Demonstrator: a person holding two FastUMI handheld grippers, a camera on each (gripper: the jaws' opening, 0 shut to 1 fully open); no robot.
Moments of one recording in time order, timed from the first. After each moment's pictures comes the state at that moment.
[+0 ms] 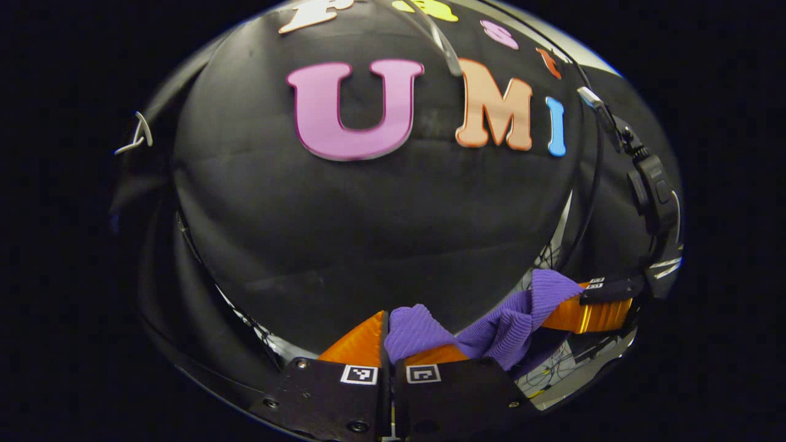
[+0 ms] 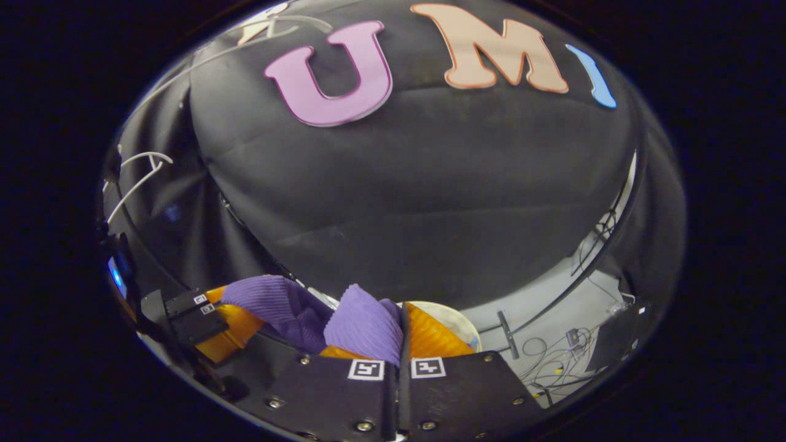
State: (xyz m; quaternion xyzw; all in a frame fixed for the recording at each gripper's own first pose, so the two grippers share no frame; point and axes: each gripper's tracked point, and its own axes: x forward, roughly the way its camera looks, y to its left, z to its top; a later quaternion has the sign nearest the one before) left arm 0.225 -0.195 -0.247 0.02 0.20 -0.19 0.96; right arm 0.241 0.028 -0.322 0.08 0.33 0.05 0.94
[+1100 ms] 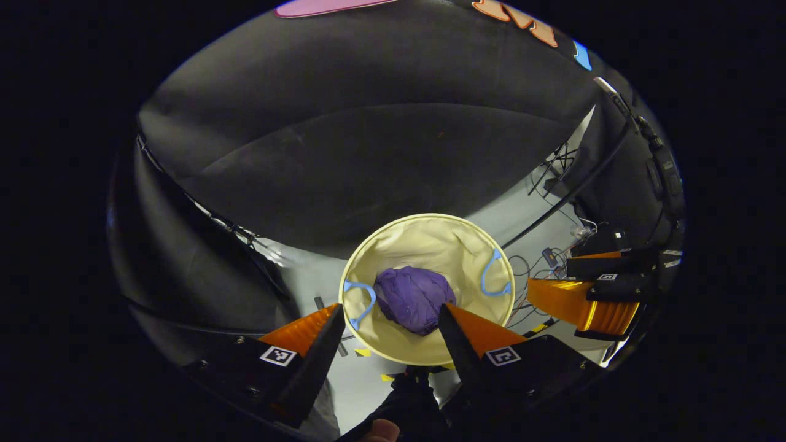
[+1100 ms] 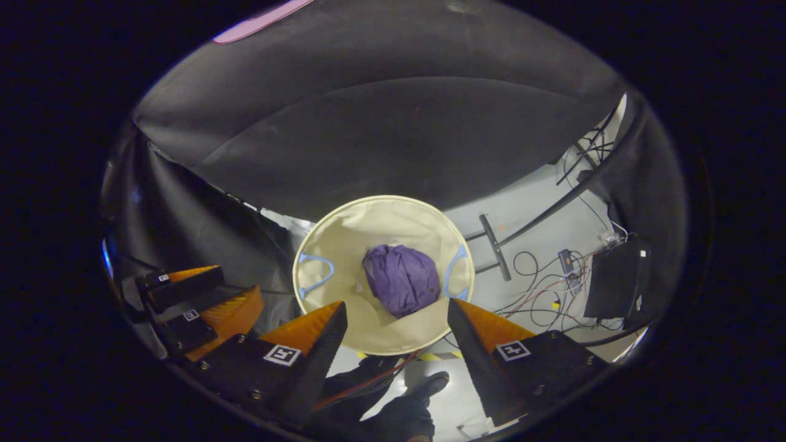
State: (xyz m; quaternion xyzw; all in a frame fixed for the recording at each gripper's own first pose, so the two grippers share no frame) left arm 0.183 -0.165 -0.431 0.05 0.47 -0.18 0.86; right arm 0.202 0.008 -0.478 0.07 0.54 -0.01 0.84
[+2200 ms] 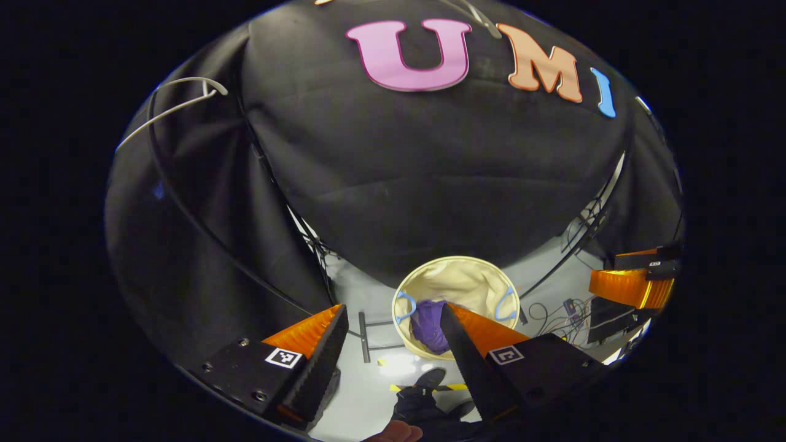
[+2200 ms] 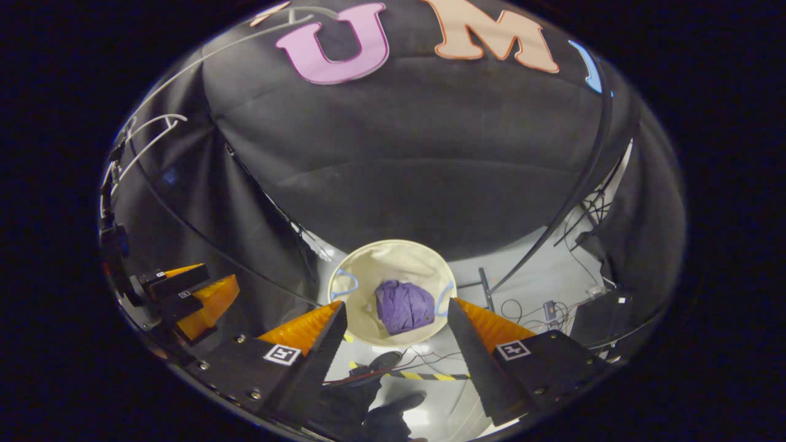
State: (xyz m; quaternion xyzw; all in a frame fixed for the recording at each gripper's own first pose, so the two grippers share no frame) left arm 0.101 -0.099 -0.278 0.02 0.33 -0.04 0.94; right arm 0.150 -0.015 -0.308 0.03 0.41 0.05 0.91
